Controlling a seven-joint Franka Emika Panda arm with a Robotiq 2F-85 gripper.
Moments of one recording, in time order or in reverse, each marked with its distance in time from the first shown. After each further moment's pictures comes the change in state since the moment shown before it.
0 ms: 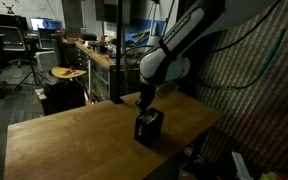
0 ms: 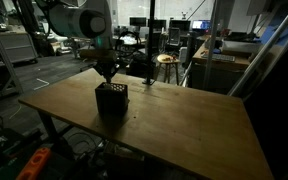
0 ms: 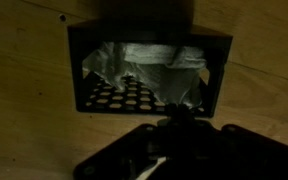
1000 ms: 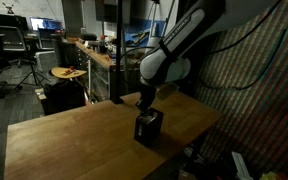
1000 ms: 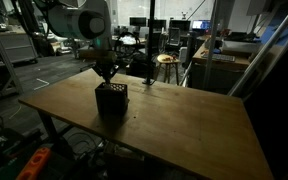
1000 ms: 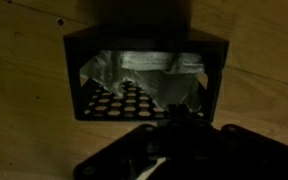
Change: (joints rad) arm 0.002 -0.002 0.002 -0.010 0.000 0.000 0.001
